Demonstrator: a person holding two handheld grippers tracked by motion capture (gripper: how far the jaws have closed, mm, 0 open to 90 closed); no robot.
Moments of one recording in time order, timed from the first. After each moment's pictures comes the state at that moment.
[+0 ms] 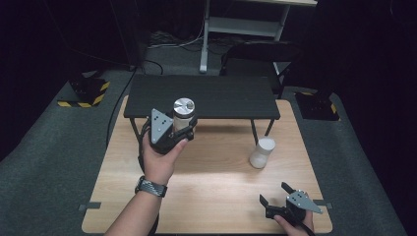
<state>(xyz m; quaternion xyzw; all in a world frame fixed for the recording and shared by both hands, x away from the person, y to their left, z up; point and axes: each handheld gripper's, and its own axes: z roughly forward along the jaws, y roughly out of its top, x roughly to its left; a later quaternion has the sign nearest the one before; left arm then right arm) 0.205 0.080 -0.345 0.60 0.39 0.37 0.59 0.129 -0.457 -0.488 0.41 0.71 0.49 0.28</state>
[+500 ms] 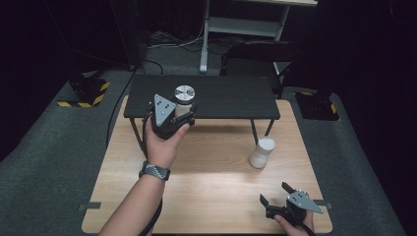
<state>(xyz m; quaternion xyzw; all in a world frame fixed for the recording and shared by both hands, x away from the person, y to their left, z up) 0.242 0.076 -0.337 0.60 0.40 0.38 0.58 0.129 -0.458 -0.489 0.41 0.71 0.50 0.28</state>
